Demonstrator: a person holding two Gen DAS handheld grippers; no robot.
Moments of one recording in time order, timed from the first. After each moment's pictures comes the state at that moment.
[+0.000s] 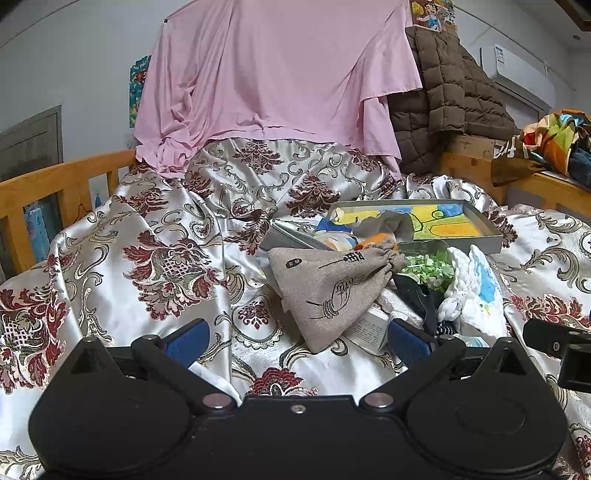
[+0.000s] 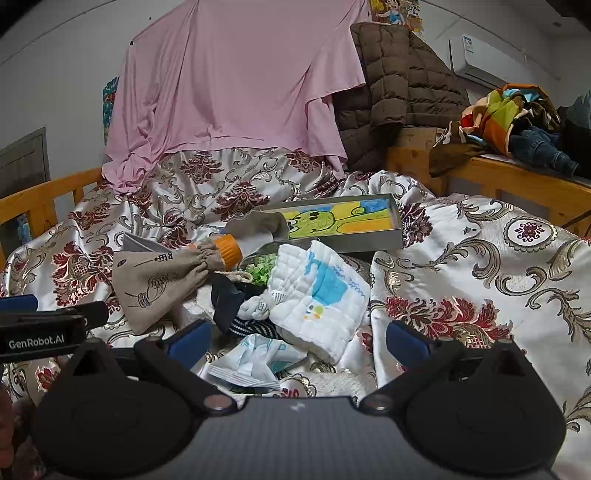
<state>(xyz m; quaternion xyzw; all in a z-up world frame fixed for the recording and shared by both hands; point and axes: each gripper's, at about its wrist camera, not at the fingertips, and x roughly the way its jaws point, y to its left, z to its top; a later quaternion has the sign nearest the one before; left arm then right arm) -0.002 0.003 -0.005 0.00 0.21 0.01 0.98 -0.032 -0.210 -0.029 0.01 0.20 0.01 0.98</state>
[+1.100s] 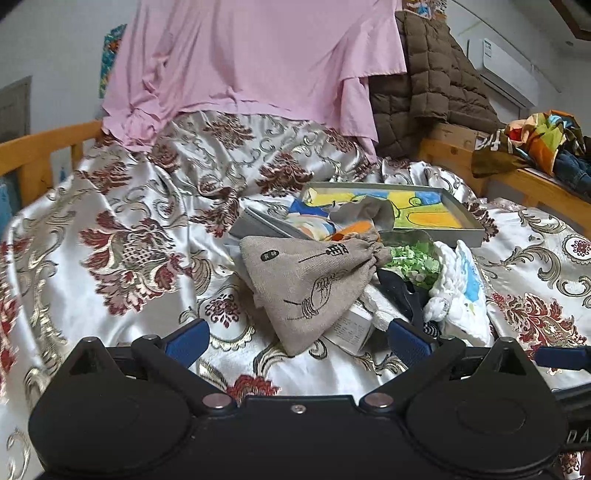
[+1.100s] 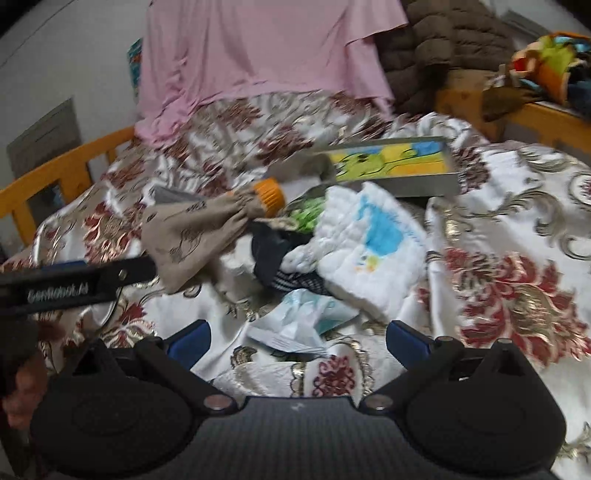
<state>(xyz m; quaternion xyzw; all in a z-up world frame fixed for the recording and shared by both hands) 0.040 0.013 -0.010 -0.03 0.25 -0.05 0.97 0.006 -0.203 -0.048 0.02 0.30 0.11 0.95</state>
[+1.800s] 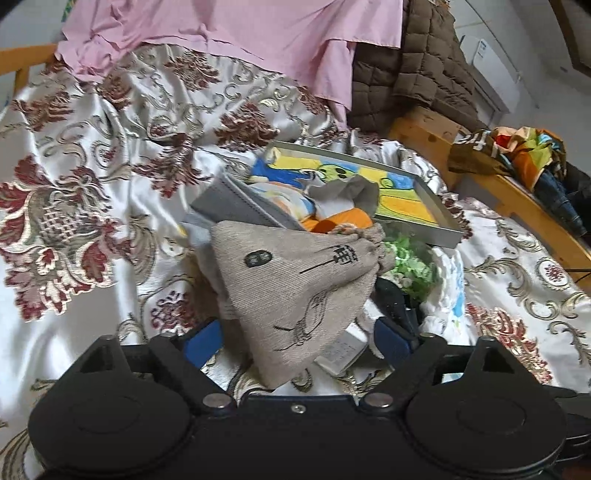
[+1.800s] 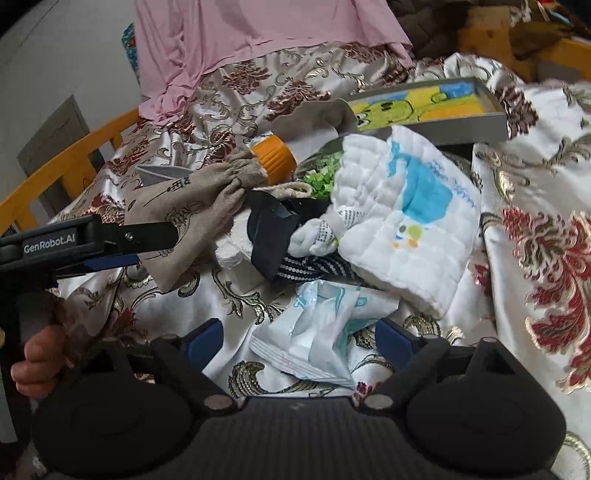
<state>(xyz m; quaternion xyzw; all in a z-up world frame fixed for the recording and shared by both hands) 0.124 0.043 -0.032 -0.12 0.32 -0.16 0.92 0.069 -0.213 -0.077 0.09 0.36 0.14 0.92</state>
